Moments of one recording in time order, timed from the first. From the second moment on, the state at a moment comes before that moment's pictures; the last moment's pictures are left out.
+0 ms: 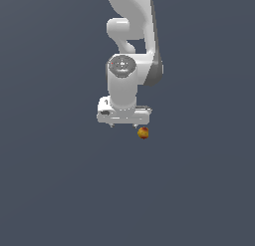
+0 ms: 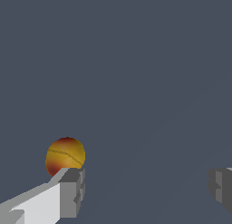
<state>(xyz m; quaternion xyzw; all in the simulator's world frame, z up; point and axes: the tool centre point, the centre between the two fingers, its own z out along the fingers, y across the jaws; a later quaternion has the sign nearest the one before) -0.021 -0.016 0.152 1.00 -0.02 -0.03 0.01</state>
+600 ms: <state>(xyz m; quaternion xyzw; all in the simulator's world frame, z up) -0.035 0.022 0.121 1.00 0.00 -0.02 0.01</state>
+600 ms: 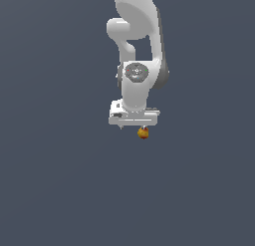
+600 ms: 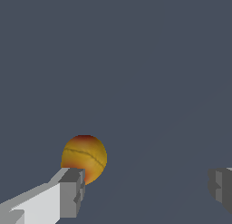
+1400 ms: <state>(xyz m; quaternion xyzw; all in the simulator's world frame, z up) -0.060 0.070 0.084 1.00 0.01 0.00 0.00</state>
